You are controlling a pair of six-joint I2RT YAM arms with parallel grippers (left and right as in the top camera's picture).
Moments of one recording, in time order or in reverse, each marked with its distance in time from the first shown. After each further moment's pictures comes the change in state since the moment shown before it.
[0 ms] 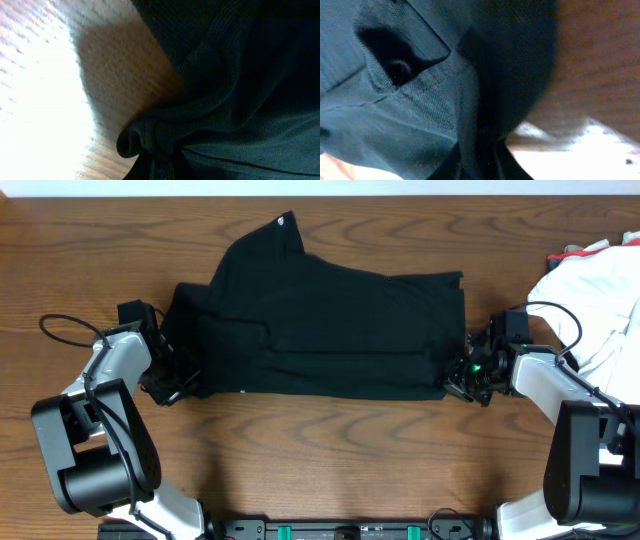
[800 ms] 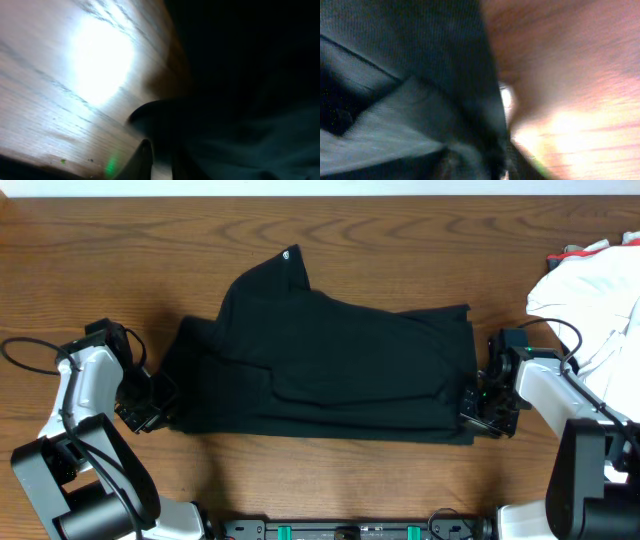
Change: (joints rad) left arm 0.134 -0.141 -0.004 -0.307 -0.058 0.055; right arm 0.000 -0.077 -0.014 -0.362 0.323 -0.097
